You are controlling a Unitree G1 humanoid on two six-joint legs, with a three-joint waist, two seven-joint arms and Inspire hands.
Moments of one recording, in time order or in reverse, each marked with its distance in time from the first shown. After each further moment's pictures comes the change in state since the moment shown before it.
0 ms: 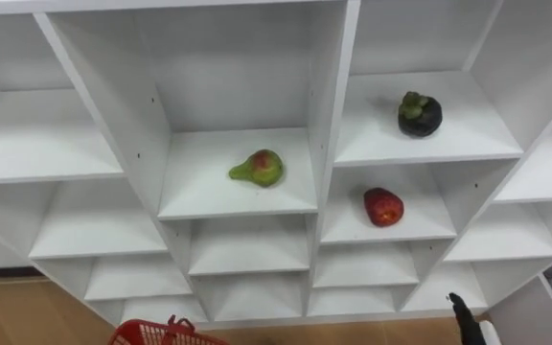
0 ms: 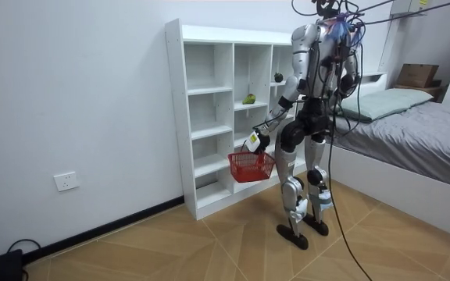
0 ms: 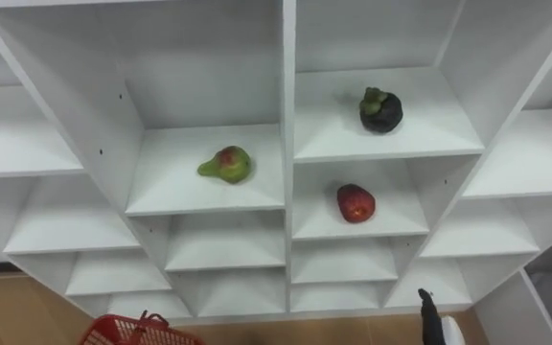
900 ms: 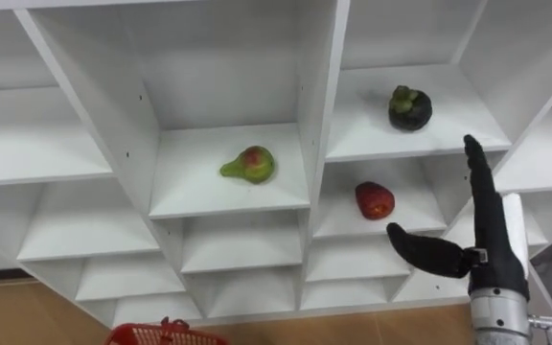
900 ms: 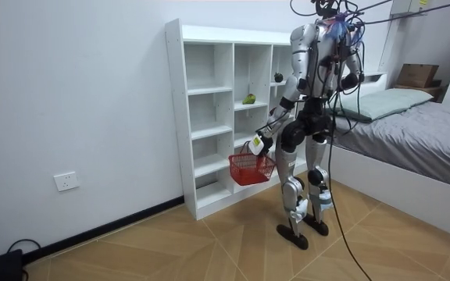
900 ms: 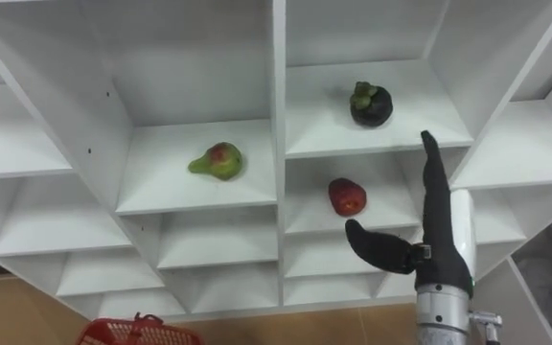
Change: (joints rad) left arm 0.030 0.004 -0.021 0.069 -0.121 -0.050 -0.010; right arm 0.024 -0.039 0.038 -0.559 -0.042 -0.105 -0.135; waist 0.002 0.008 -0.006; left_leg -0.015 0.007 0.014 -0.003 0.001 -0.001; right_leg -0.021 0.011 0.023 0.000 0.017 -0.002
